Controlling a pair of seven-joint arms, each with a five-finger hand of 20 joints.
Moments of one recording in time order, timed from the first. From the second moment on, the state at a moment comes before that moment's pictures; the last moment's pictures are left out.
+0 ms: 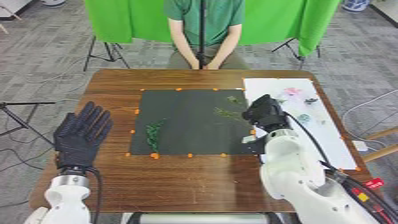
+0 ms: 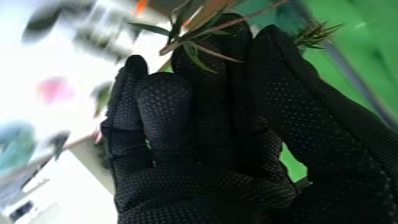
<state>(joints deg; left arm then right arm) 121.6 -63.2 -92.6 -119.4 15.1 10.9 19.3 -85.4 -56.1 56.2 -115.8 -114.5 17.6 46.5</state>
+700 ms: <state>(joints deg) 118.8 -61.4 -89.6 -118.4 14.1 10.9 18.8 -83.2 -69.7 43.1 -103.8 -134.7 19.3 48.1</state>
